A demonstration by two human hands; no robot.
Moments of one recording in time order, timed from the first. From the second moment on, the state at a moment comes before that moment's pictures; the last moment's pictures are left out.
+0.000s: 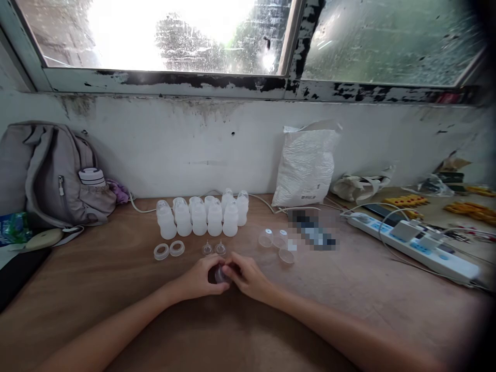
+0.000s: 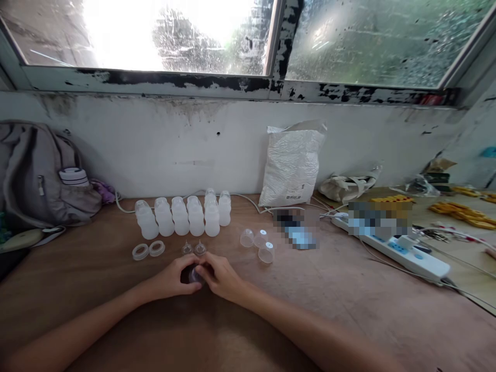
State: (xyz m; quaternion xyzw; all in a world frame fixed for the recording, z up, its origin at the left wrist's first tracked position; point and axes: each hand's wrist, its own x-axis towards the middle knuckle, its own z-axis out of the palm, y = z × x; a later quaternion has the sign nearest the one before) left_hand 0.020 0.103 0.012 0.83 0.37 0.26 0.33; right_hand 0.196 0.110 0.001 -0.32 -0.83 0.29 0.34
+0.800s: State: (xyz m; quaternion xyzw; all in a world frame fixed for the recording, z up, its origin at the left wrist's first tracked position) left_hand 0.030 0.098 0.009 0.67 0.39 0.35 0.53; right_hand 0.193 0.120 -0.007 -0.30 -0.47 0.70 0.44
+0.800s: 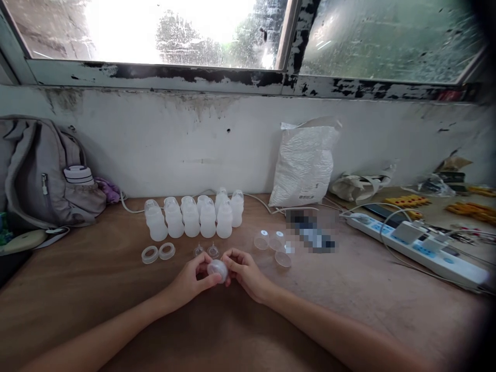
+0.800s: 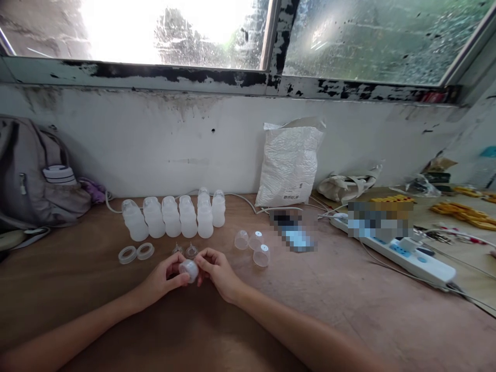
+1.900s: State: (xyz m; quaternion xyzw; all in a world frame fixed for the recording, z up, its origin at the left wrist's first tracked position) left_hand 0.032 0.085 0.012 0.73 0.47 0.36 0.33; right_hand 0.186 0.094 0.007 -0.36 -0.74 0.41 0.39
